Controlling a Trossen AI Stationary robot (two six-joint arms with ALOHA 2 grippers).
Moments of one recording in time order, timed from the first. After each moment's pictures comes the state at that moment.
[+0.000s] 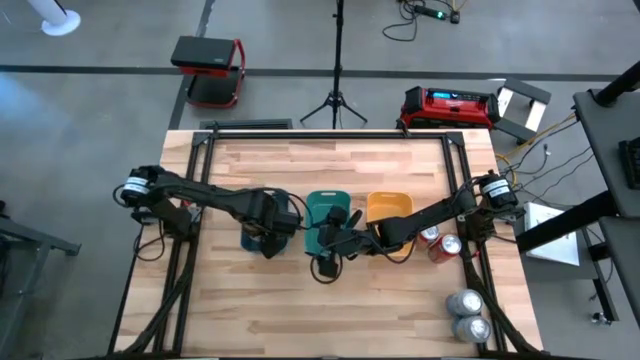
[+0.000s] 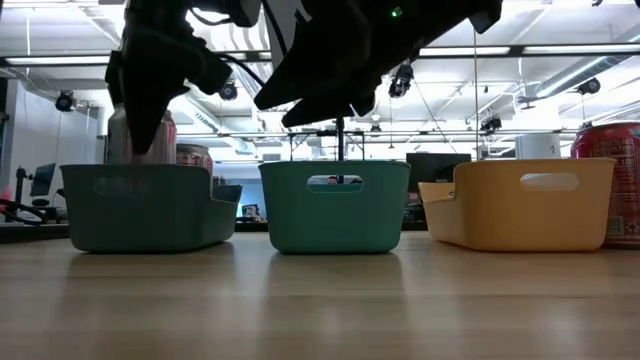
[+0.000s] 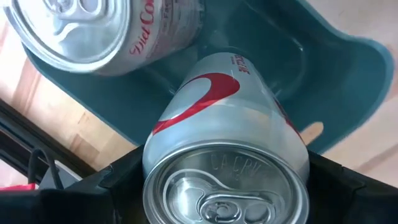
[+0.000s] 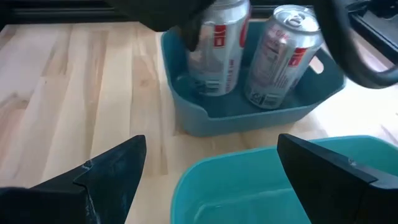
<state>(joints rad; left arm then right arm) -0.14 1.66 1.30 -1.35 -0.08 -0.86 0.25 1.87 1.16 0.13 0.36 0.16</state>
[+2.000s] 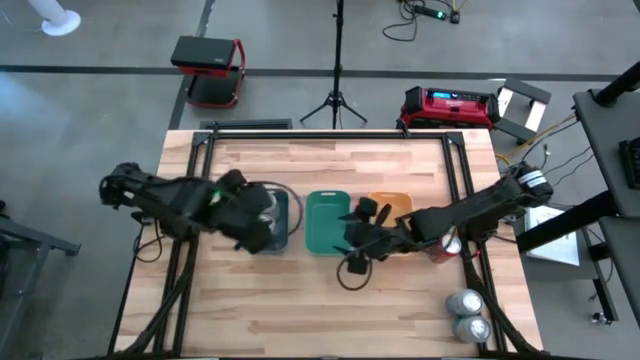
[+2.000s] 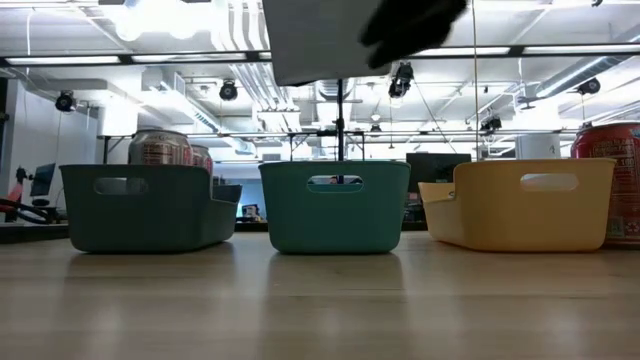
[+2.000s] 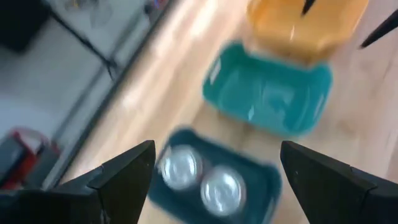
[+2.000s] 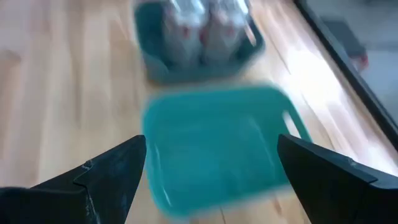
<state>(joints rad) -0.42 1.49 1.76 -1.50 -0.67 -0.73 0.33 1.55 1.19 -0.45 0.50 0.27</state>
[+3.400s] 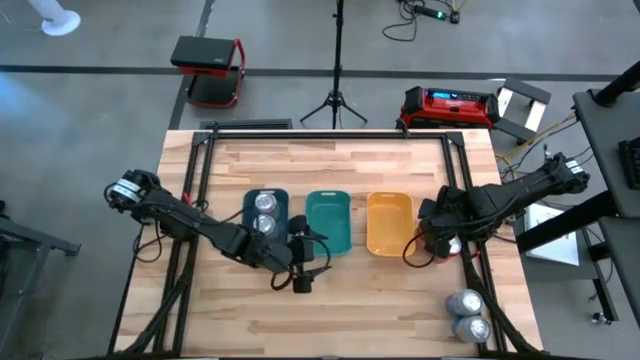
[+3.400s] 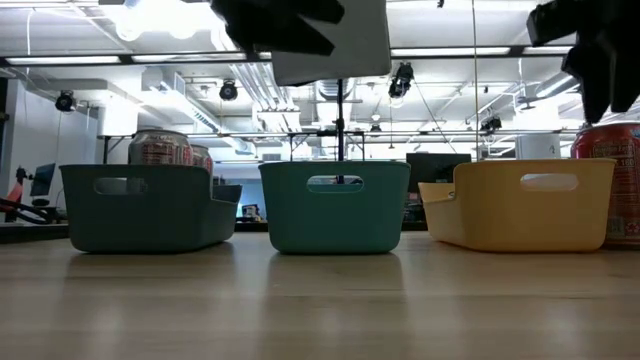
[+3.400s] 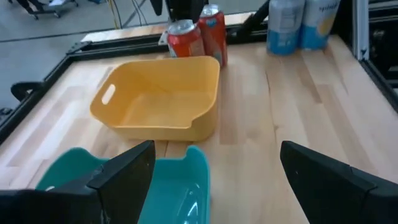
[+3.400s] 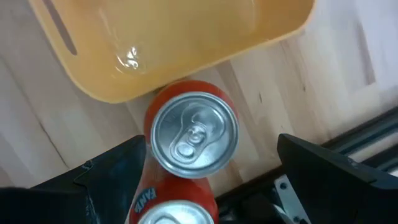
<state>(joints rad) -0.41 1.61 1.05 0.04 -0.51 -0.12 0.35 1.13 0.97 -1.37 0.17 0.75</state>
